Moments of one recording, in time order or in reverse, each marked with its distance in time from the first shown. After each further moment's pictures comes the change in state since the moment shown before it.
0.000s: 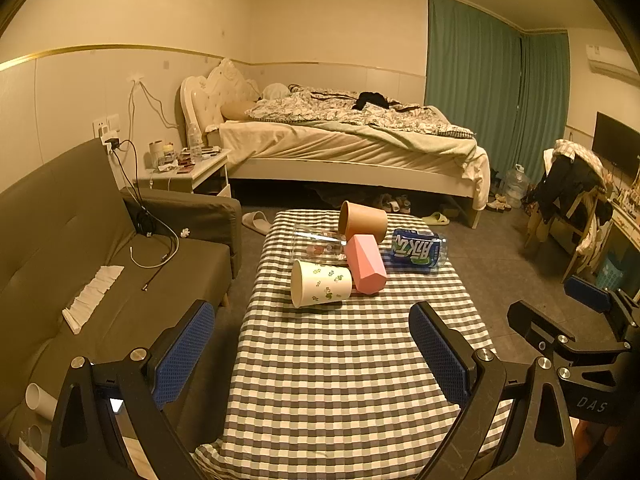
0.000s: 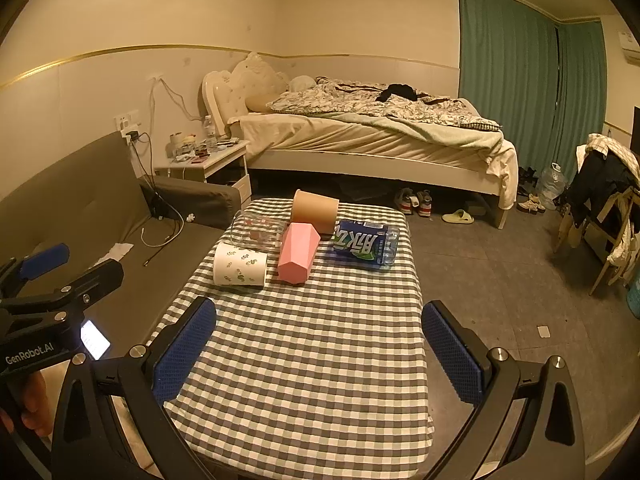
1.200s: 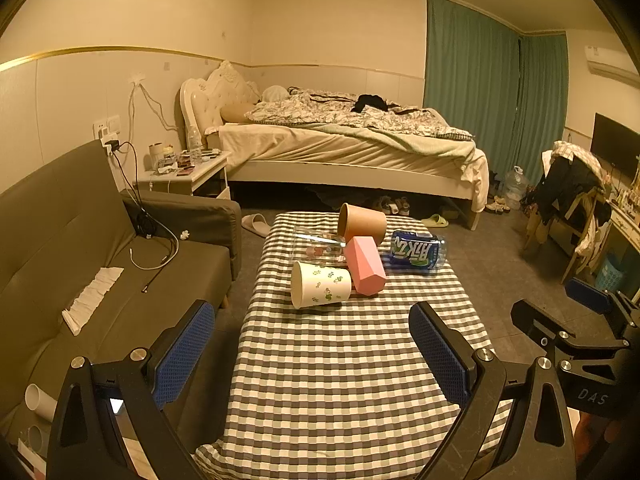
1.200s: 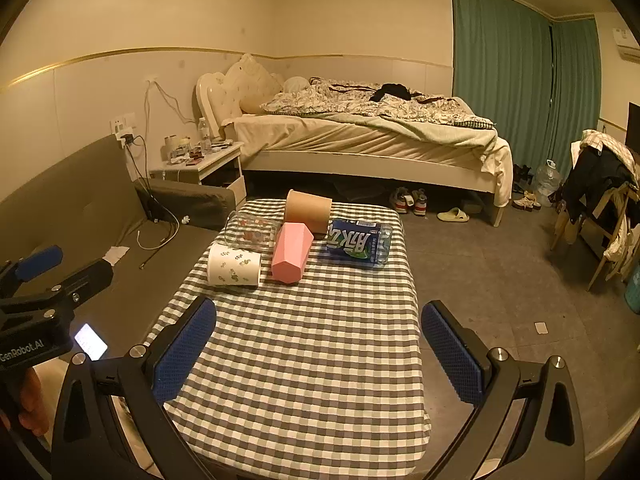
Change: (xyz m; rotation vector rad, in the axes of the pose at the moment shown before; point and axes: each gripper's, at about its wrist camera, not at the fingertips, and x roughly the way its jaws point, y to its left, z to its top) left arm -0.004 0.003 0.003 0.000 -0.006 -0.004; right arm -0.003 -0.009 -0.001 0.027 -0.001 -0.011
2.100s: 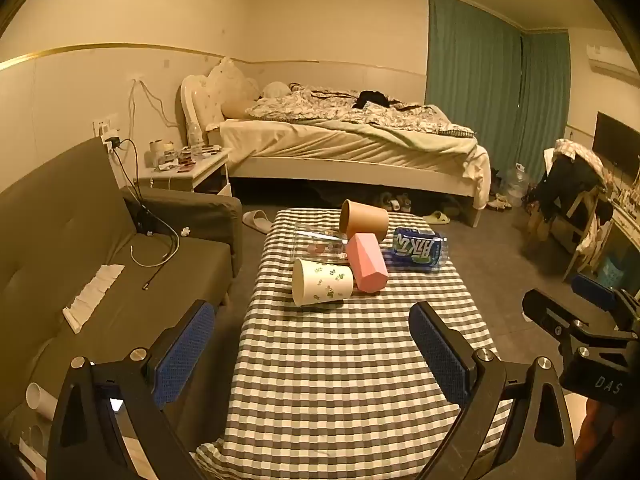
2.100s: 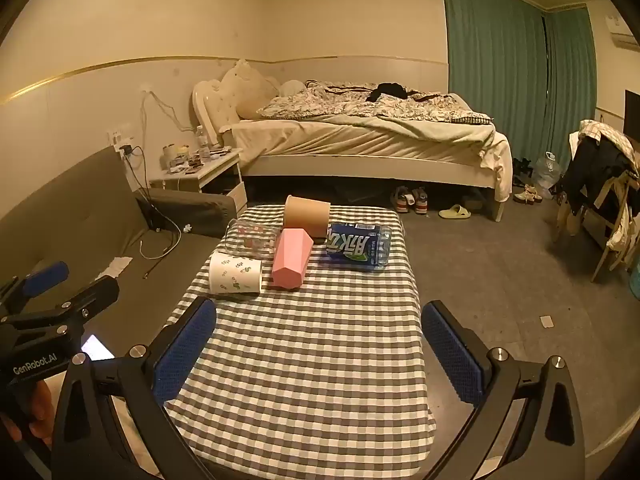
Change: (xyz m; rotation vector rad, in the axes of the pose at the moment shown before) left arm 0.003 0.000 -0.002 0.003 0.018 0.001; right arm -0.005 -0.005 0.006 0.042 -0.006 0.021
